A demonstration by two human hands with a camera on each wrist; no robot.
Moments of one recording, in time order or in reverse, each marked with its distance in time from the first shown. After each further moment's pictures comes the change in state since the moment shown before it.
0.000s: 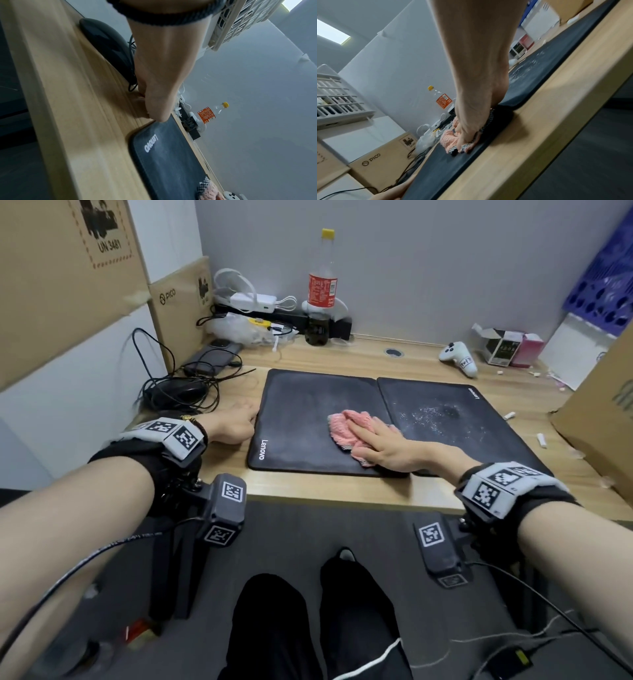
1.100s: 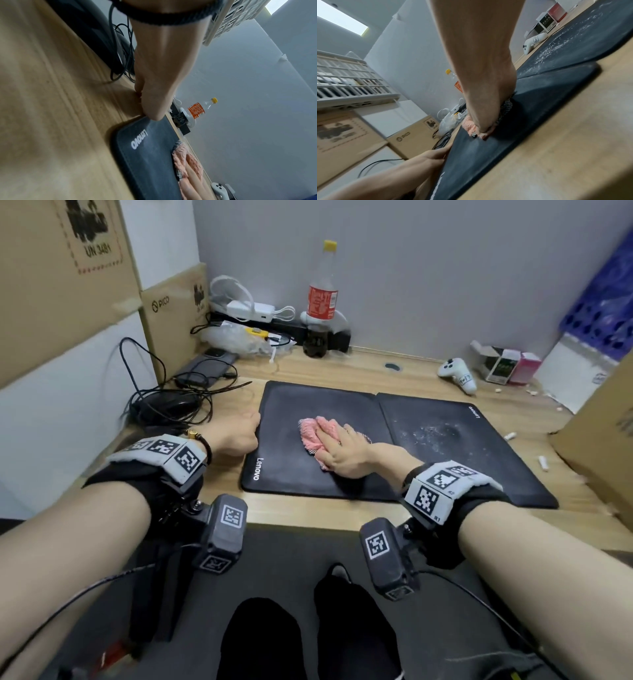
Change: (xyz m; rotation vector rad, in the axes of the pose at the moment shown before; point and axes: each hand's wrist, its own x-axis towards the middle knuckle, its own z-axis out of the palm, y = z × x) left_hand 0.028 0.001 -0.004 0.117 0.047 -0.006; right_hand 0.074 -0.038 0.006 -0.122 0.036 0.091
